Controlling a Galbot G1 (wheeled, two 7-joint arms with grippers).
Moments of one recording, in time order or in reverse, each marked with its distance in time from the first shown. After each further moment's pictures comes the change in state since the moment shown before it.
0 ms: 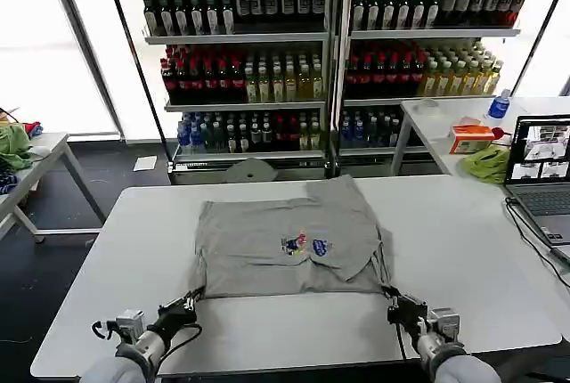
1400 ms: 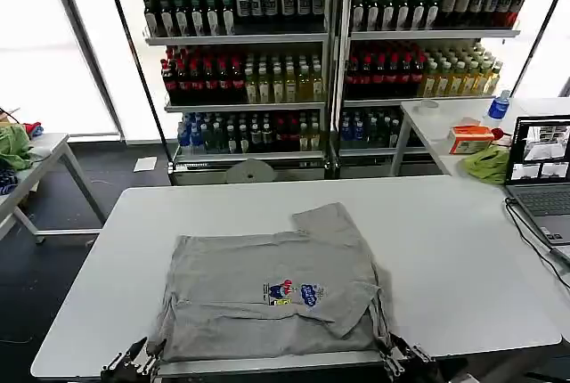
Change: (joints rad) left arm 0.402 -0.043 -0.252 -0.266 0.140 0.012 0.041; right arm -0.282 -0.059 0.107 0.173 -0.028 0.082 -0.056
